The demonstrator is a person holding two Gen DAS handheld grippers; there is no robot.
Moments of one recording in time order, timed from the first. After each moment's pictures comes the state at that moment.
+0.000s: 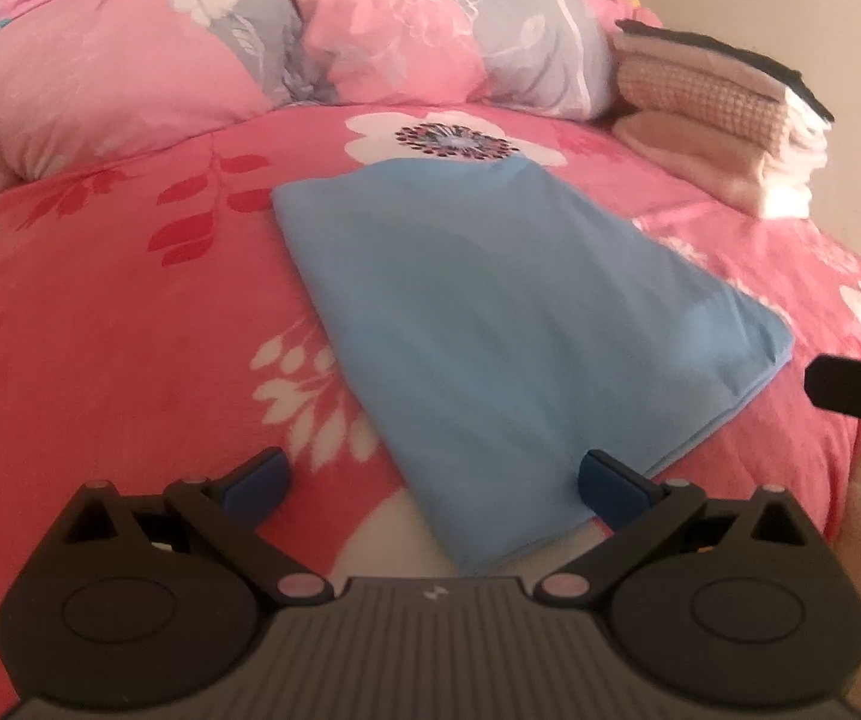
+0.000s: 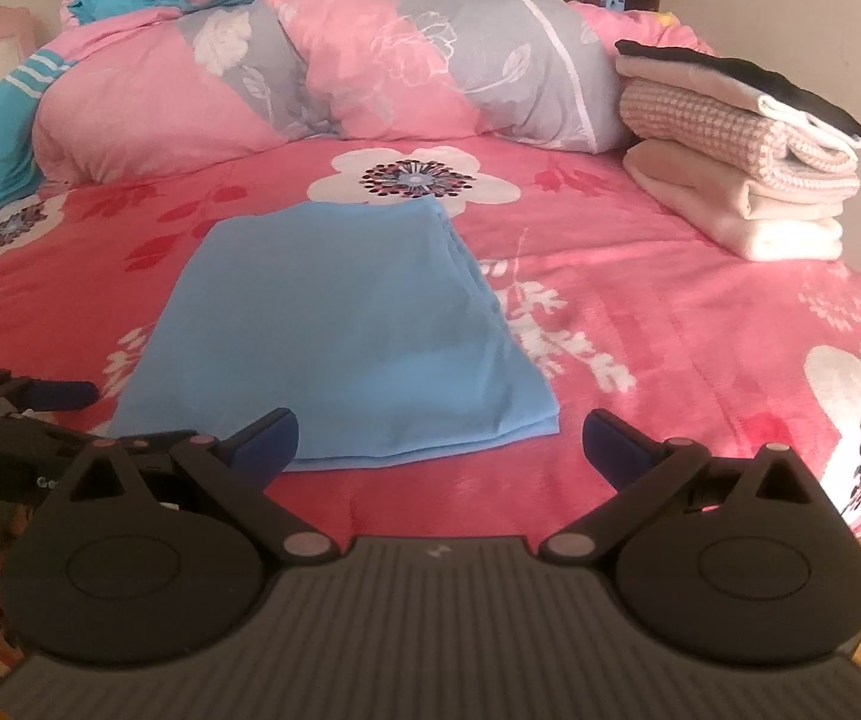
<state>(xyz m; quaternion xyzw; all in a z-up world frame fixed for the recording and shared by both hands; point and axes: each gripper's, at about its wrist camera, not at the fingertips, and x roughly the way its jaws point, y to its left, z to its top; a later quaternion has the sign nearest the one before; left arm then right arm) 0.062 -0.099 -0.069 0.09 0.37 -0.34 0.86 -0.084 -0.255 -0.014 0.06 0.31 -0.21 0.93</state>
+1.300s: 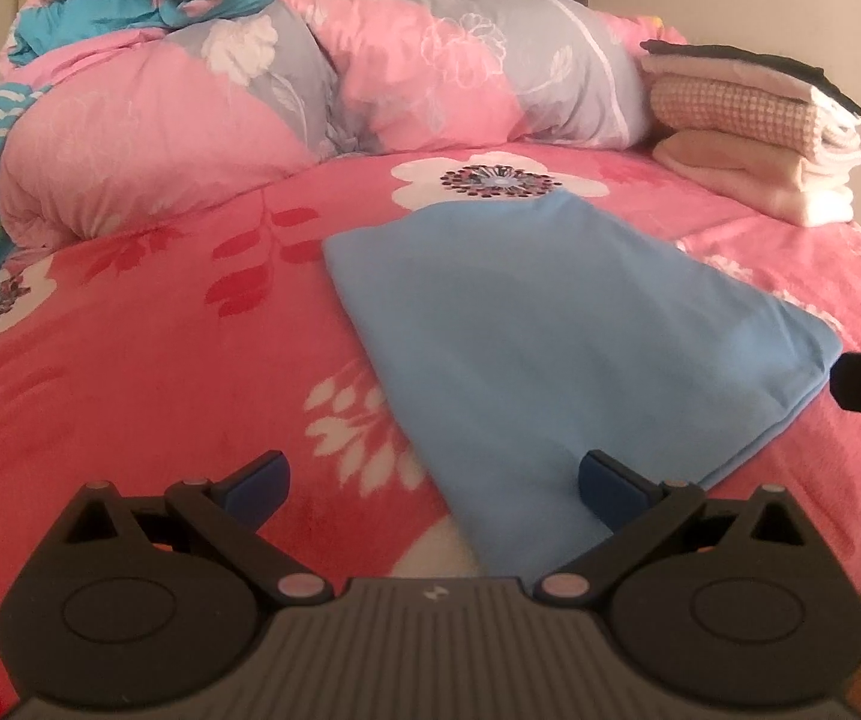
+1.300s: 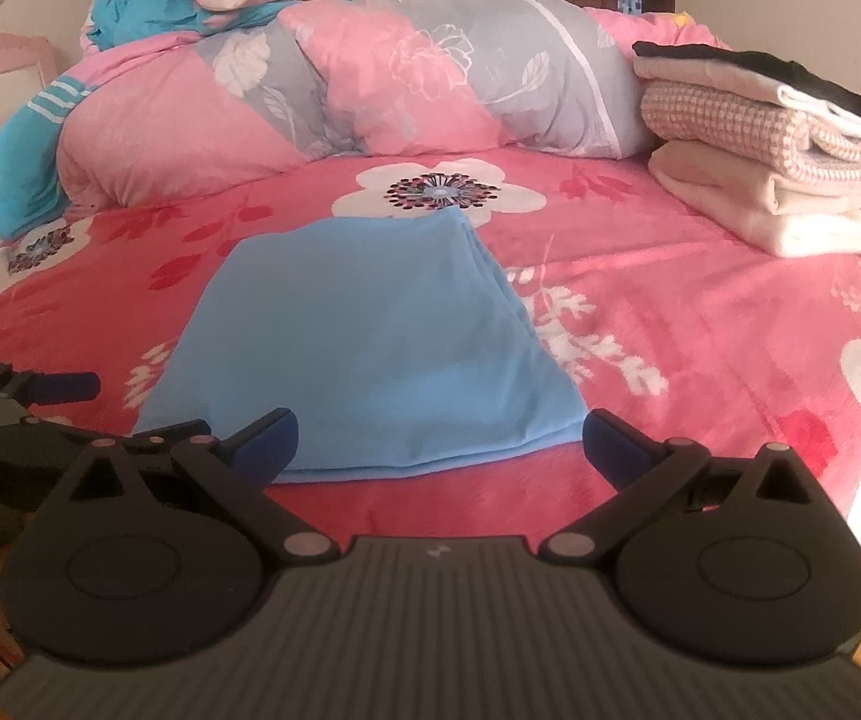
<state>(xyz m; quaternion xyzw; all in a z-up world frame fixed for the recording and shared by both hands) 0.052 -0.104 -0.067 0.12 0.31 -0.28 0.90 -0.085 -0.264 -0.020 0.08 0.28 -0.18 0.94</state>
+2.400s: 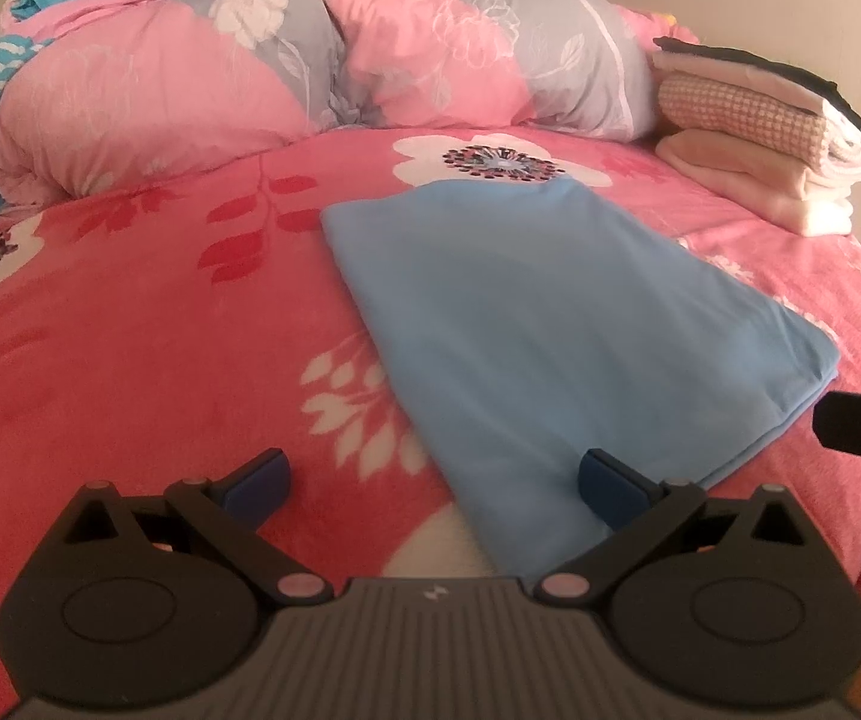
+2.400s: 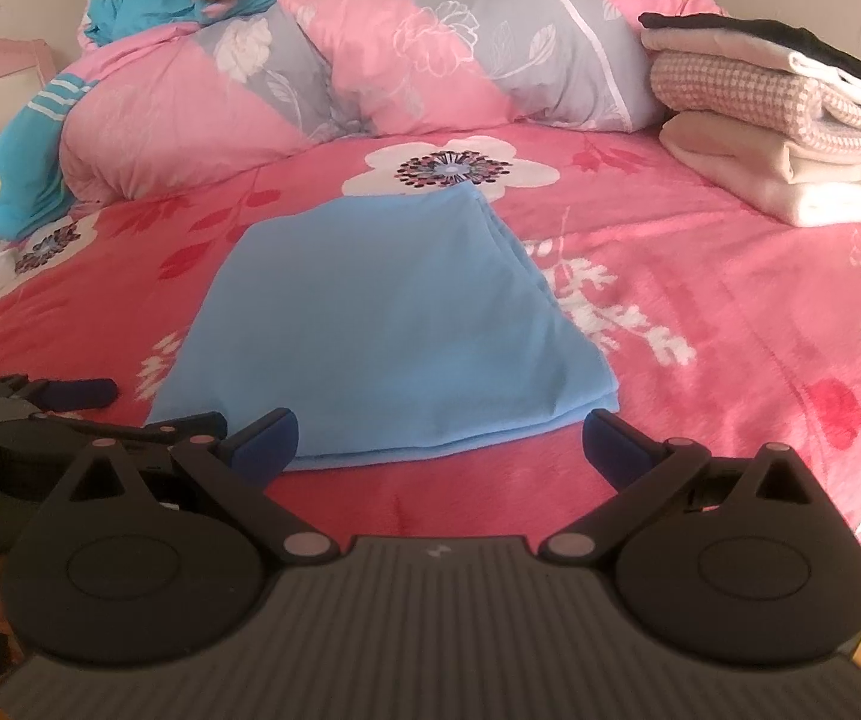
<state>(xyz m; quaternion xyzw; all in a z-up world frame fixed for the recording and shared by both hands) 0.061 -0.099 -0.070 0.09 0.34 -0.29 0.89 -0.079 -0.262 -0.029 0.10 0.30 -0.17 0.94</state>
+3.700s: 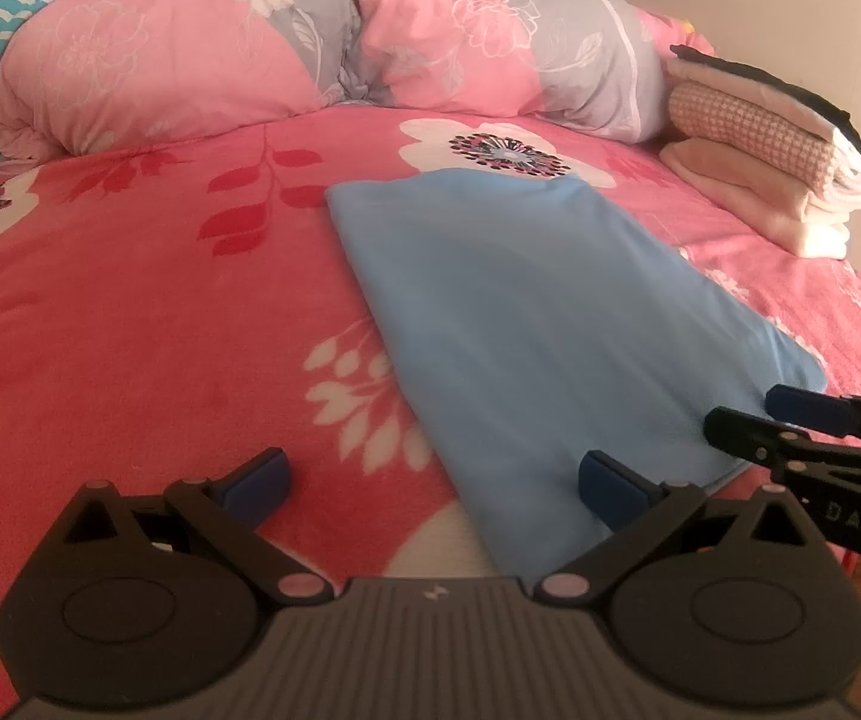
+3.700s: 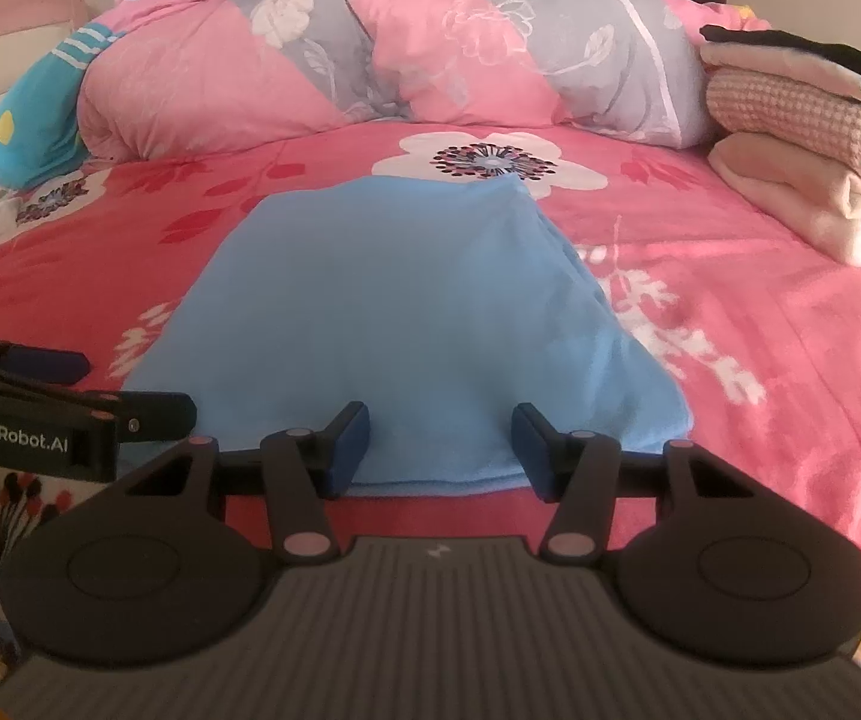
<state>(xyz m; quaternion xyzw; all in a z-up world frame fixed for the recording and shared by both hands) 0.072 -0.092 -0.067 0.06 0.38 -0.29 0.88 -0.040 -0.254 -0.056 0.05 0.30 -0.14 0.94</state>
